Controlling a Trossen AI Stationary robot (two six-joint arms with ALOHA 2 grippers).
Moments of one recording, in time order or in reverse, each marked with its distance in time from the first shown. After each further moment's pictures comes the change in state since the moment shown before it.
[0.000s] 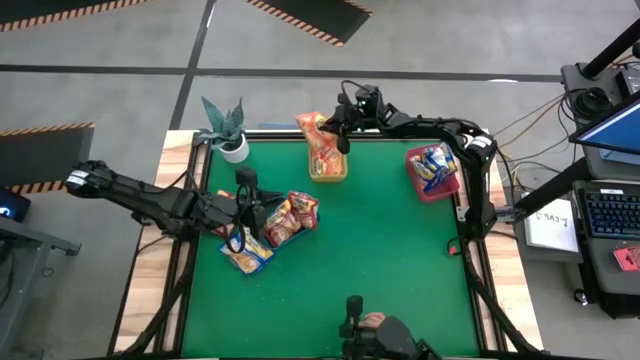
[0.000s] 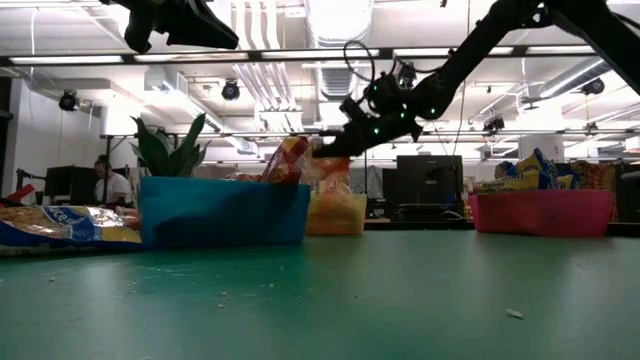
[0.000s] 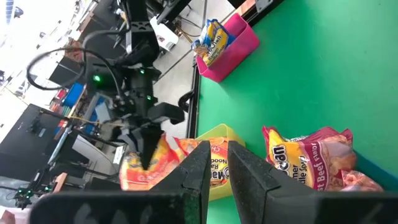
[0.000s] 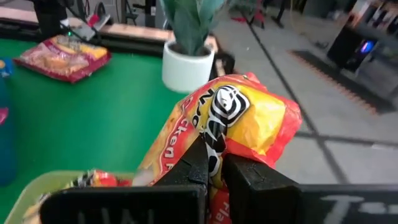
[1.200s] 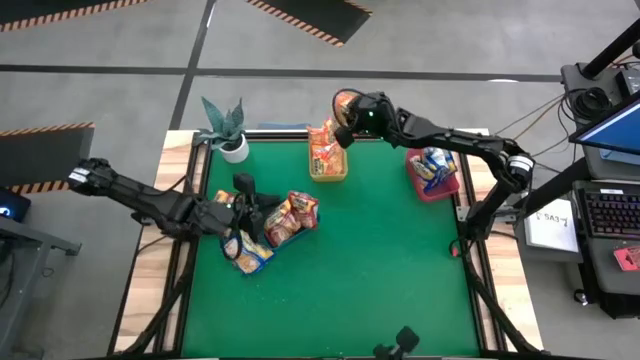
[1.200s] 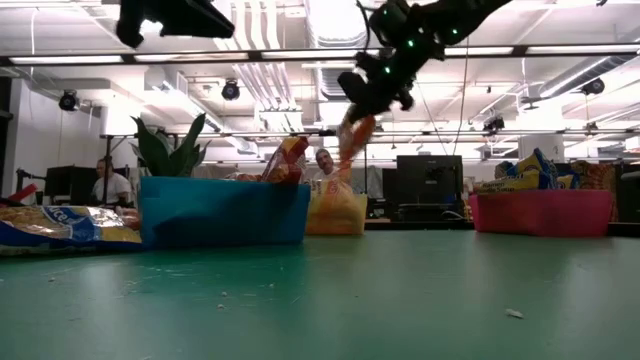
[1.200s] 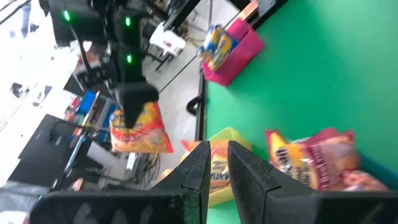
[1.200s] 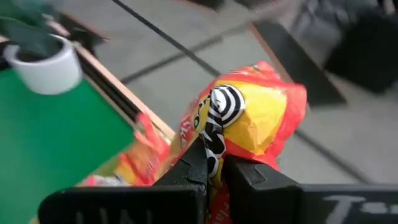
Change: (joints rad) left arm -0.068 0.000 0.000 0.016 -0.080 0.043; right arm 0.209 -0.350 -0.024 -0.457 0.899 0.439
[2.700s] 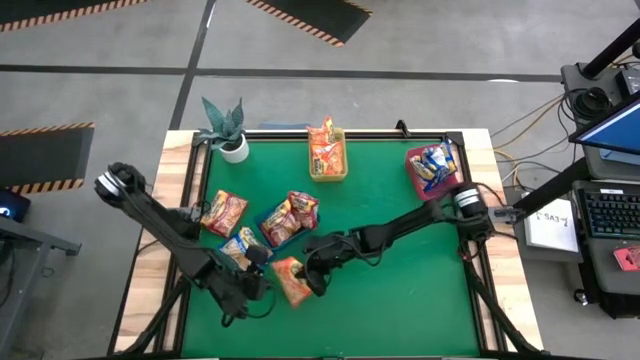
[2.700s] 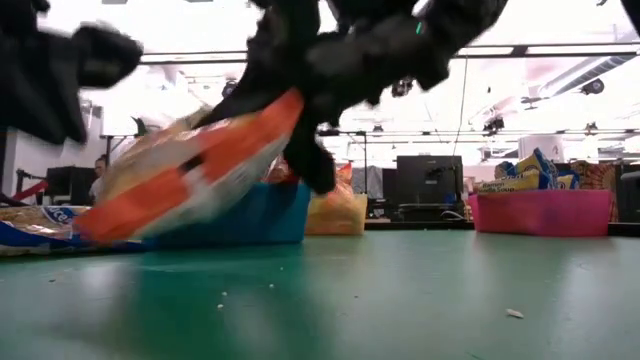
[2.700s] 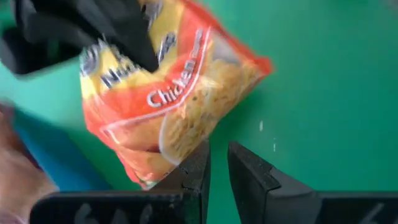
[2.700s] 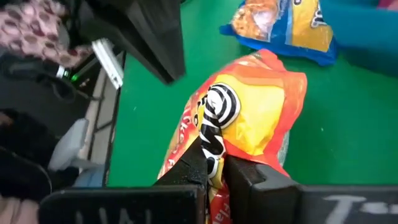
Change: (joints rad) left arm -0.432 0.421 0.003 -0.152 0.304 -0.851; right arm 0.746 0.395 -0.071 0.464 -0.416 0.667
